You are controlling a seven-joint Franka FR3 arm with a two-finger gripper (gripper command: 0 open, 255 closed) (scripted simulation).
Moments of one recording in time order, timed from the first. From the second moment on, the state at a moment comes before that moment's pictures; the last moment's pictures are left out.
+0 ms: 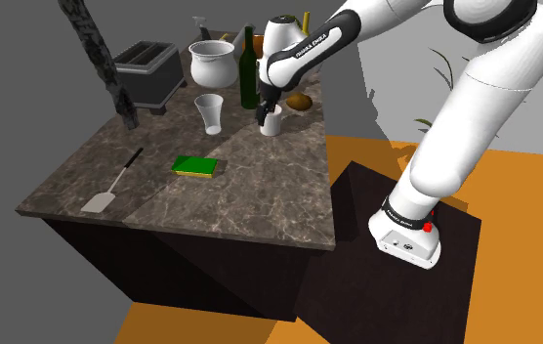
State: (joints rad) arm 0.01 0.01 -0.03 -2.31 -0.05 2.48 -0.20
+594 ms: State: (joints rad) arm 0.01 0.04 -0.03 -2.31 -0.05 2.51 -0.20
